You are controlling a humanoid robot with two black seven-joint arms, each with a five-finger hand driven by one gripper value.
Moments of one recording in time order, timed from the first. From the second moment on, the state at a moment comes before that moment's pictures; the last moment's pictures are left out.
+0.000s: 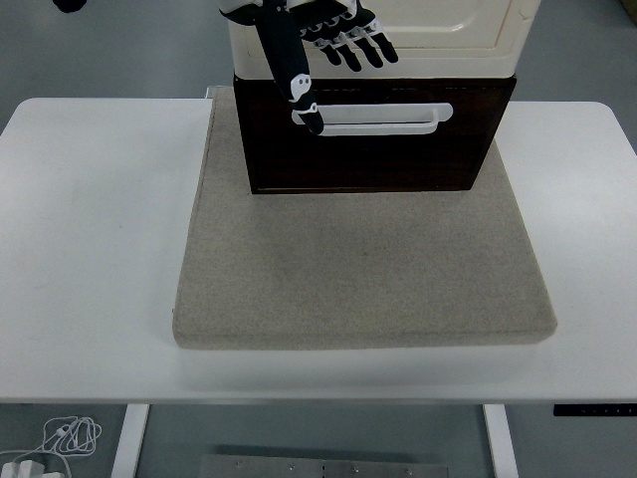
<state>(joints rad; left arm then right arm) -2.08 0.54 0.38 -1.28 0.25 -0.54 0.14 -0.02 0.00 -0.04 0.15 0.01 -0.01 -0.09</state>
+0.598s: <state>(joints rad) -2.06 0.47 0.41 -1.28 0.25 -0.45 0.27 -0.02 0.00 -0.04 0.15 0.01 -0.01 -0.09</state>
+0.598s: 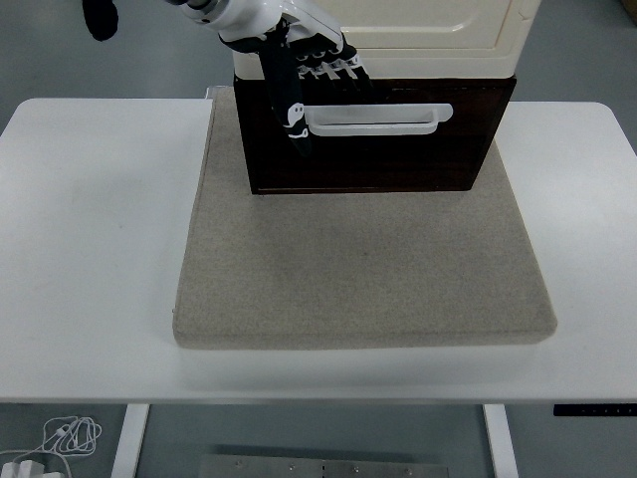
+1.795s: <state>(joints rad) -1.94 0.28 0.41 -1.14 0.26 -0.33 0.30 -0.02 0.00 -0.04 0.15 0.01 -0.01 -0.09</state>
